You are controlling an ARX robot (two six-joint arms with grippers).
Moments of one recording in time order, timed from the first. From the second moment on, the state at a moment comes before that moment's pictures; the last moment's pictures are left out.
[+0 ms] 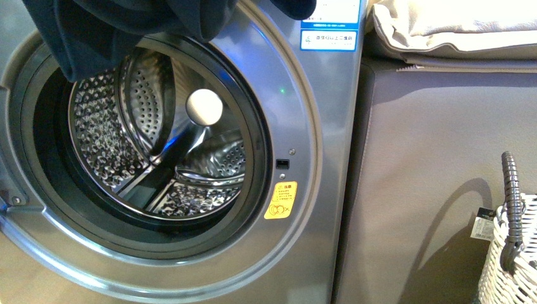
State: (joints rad) left arm 0.00 0.00 0.01 0.00 0.00 0.00; right arm 0.50 1.50 1.61 0.21 -0.45 0.01
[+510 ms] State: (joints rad) left arm 0.22 0.40 0.17 0.45 0.57 -0.28; right arm 0.50 1.50 1.61 0.21 -0.45 0.01
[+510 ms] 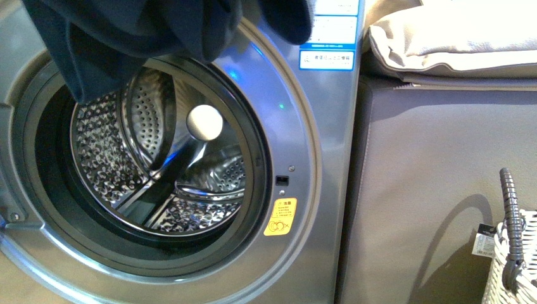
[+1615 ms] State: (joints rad) left arm 0.30 1.38 1.04 1.29 1.14 -0.71; right arm 0.50 1.50 1.61 0.21 -0.45 0.01
